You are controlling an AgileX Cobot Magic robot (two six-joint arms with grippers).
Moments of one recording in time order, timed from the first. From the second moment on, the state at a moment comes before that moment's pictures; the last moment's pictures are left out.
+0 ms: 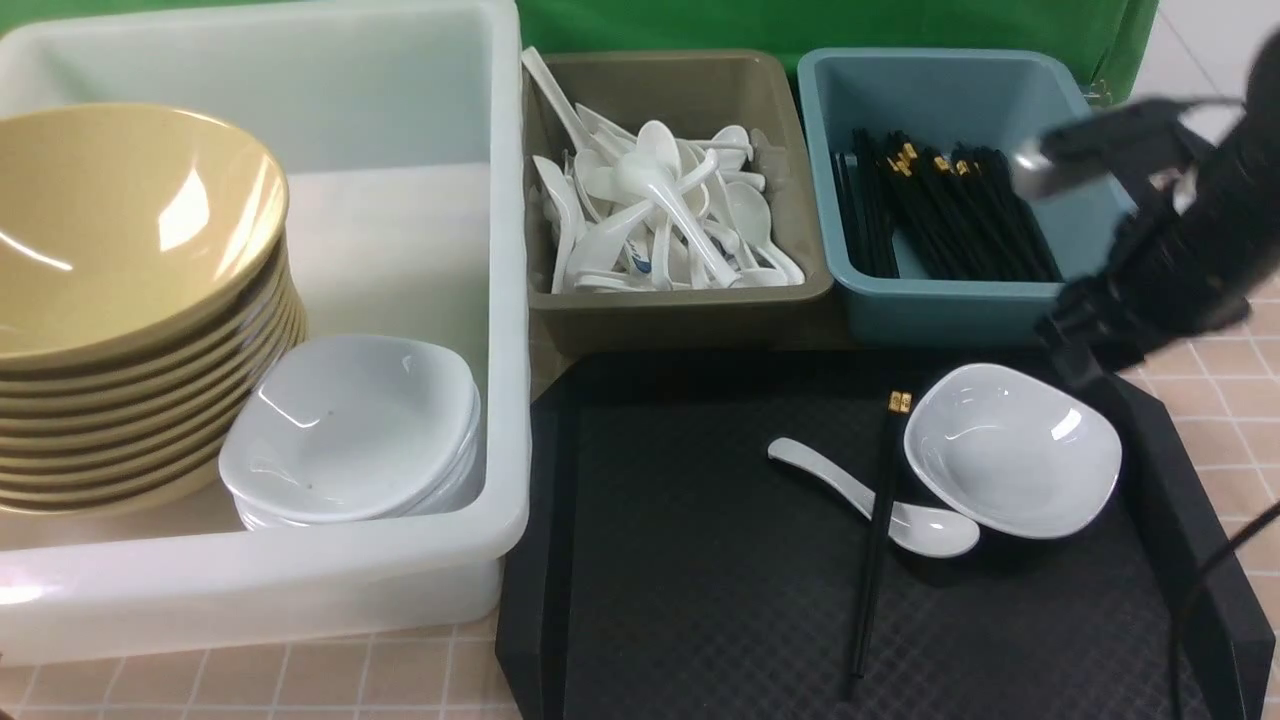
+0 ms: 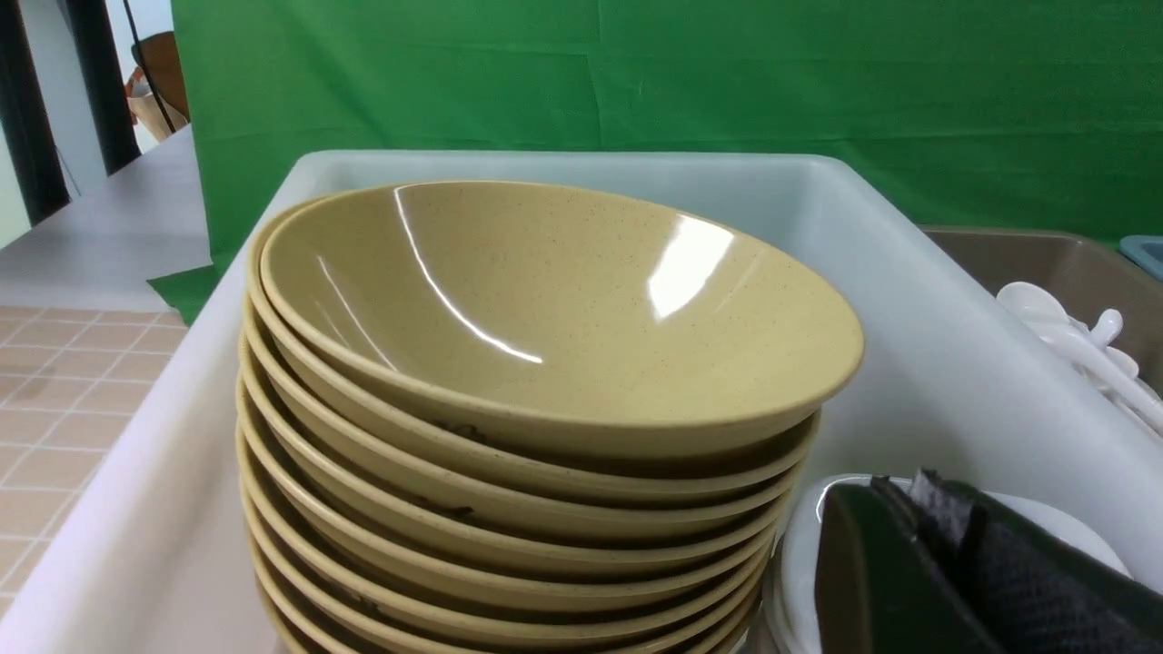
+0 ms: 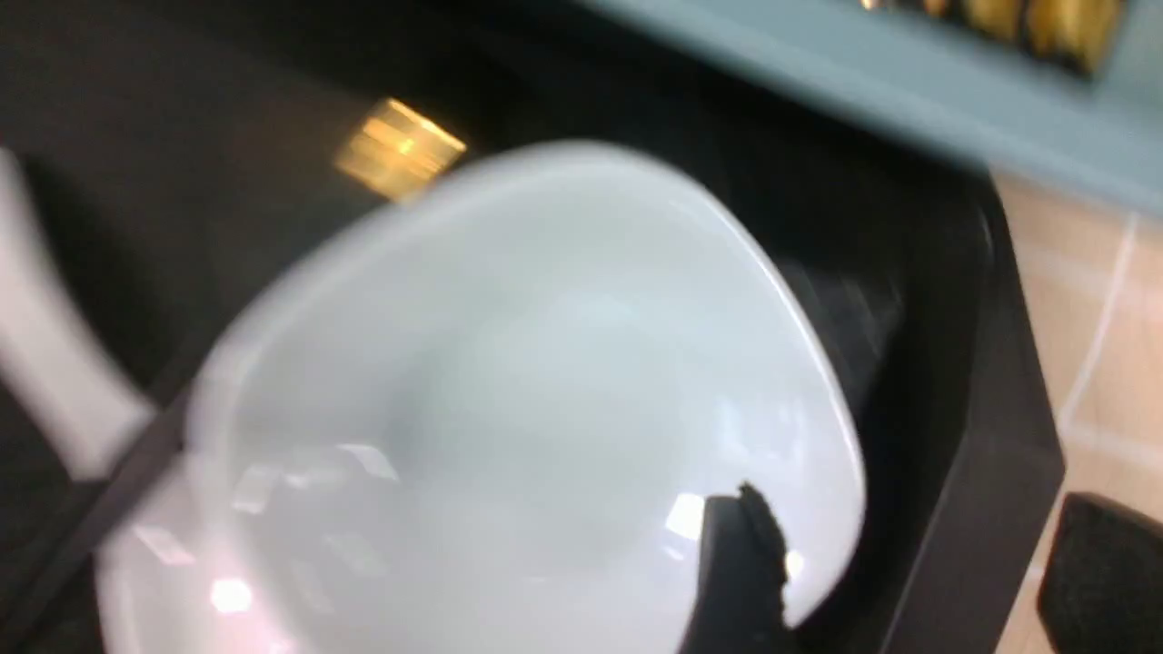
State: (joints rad) right arm 0.12 1.69 -1.22 -0.05 0.85 -0.11; left arm 0.02 0.16 -0.35 0.01 0.37 -0.05
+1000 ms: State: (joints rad) right arm 0.11 1.56 -1.36 0.26 1.03 -0.28; left arm 0.02 0.16 -0.31 0.01 0.31 -0.05
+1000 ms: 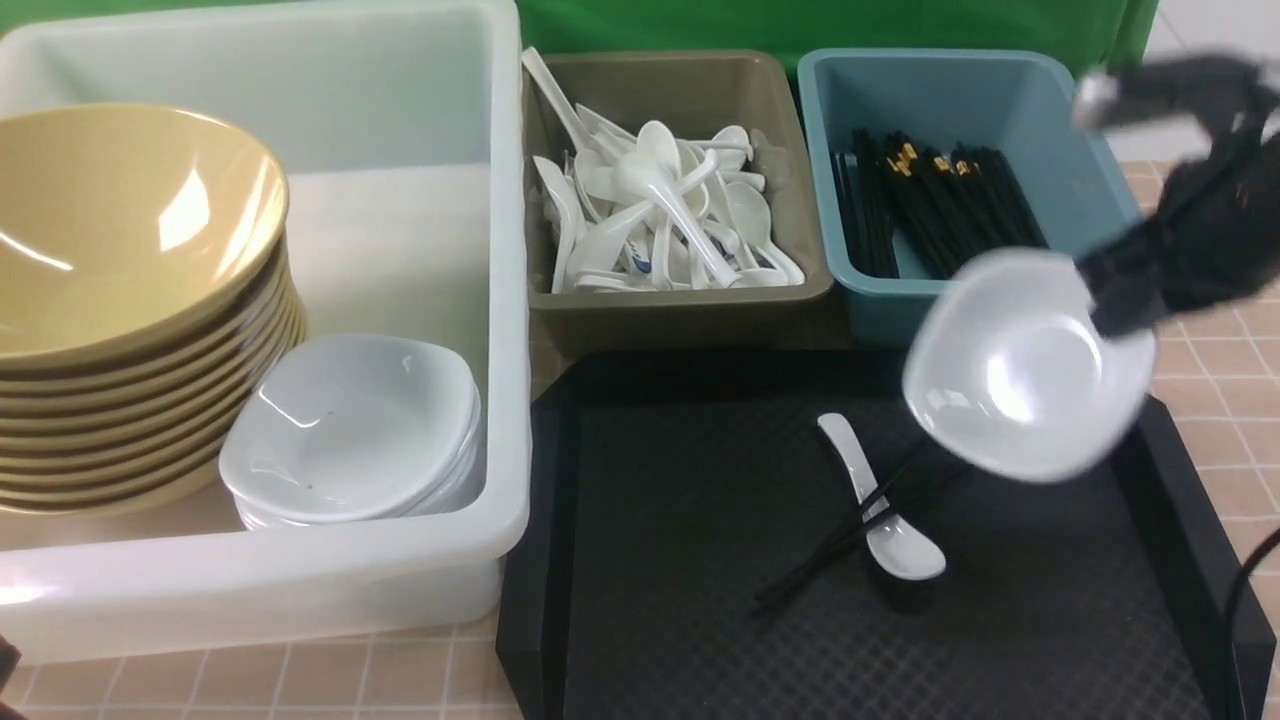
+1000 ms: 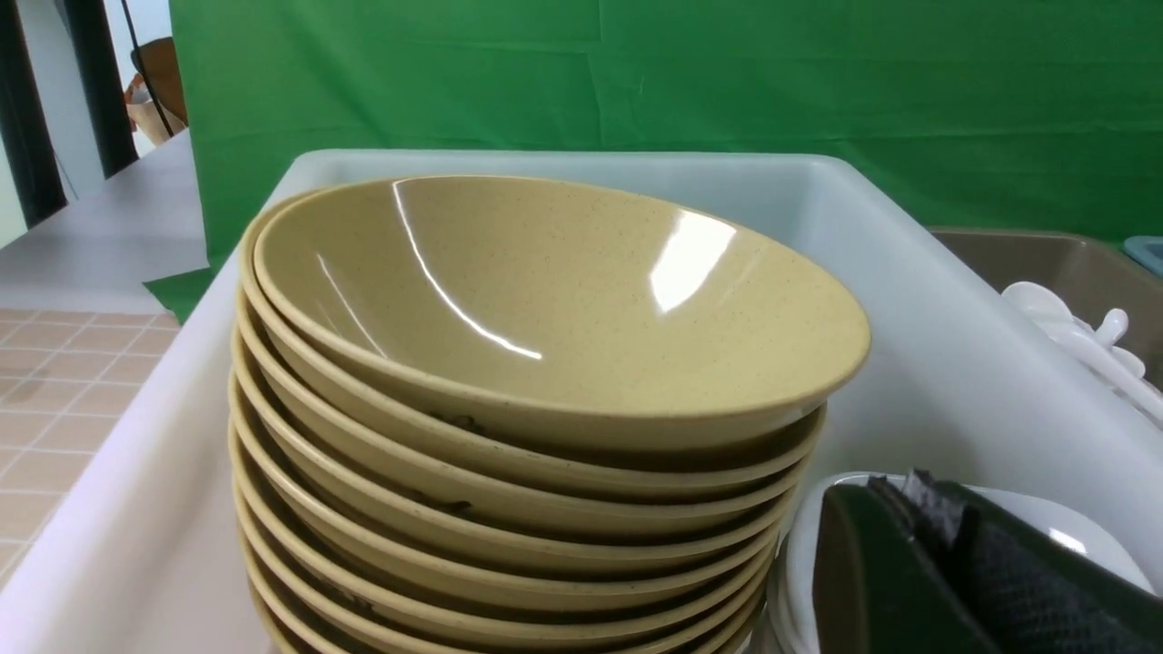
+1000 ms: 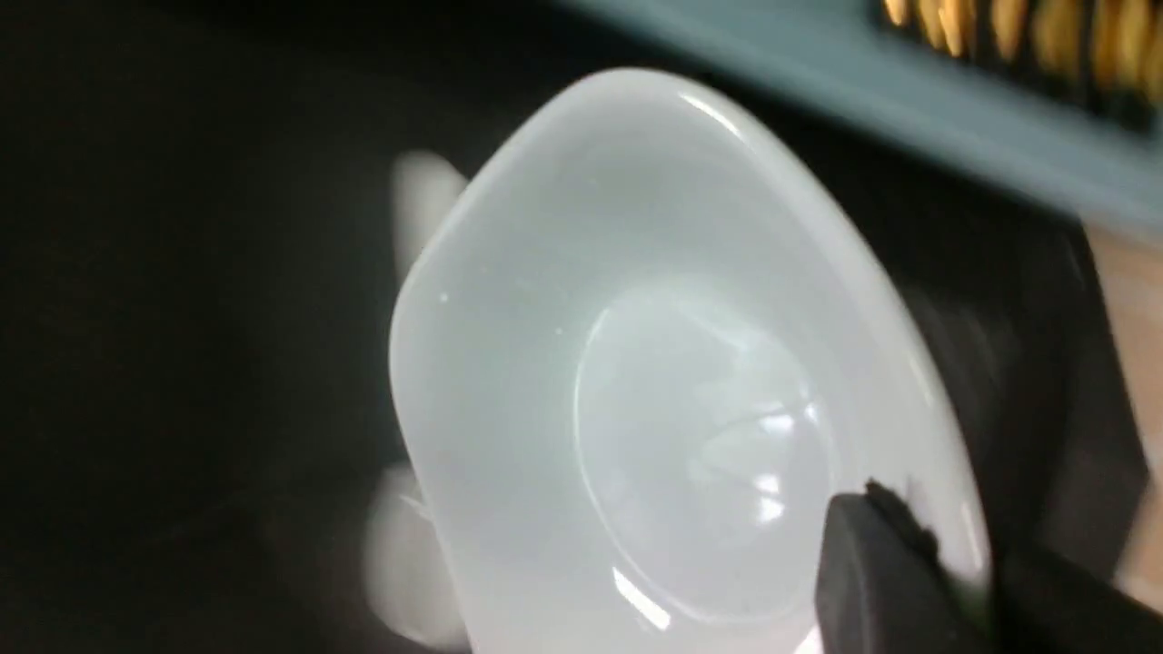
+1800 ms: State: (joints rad) right arm 0.66 1.82 -1.48 0.98 0.59 -0.81; left arm 0.02 0.16 -0.29 0.01 0.28 -0.05
